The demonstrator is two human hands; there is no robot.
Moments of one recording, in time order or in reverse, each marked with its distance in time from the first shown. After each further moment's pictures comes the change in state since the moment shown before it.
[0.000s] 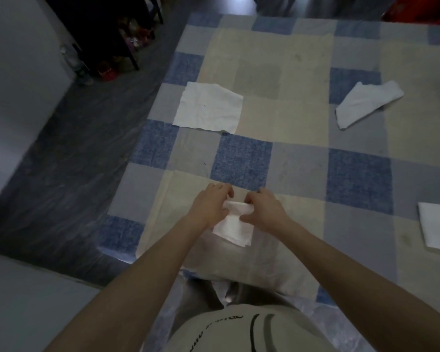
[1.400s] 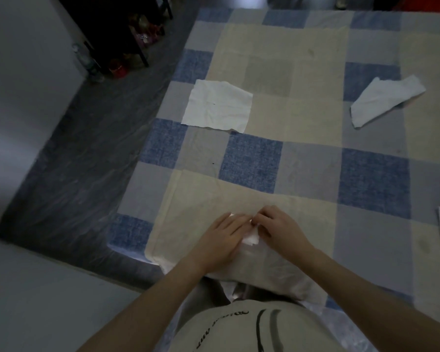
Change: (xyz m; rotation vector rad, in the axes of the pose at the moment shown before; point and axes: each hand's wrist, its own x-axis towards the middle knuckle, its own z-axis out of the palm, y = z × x) left_hand -0.066 -0.006 0.060 0.216 0.204 0.438; right_hand -0.034 0.032 0.028 0.028 0.261 -0.507
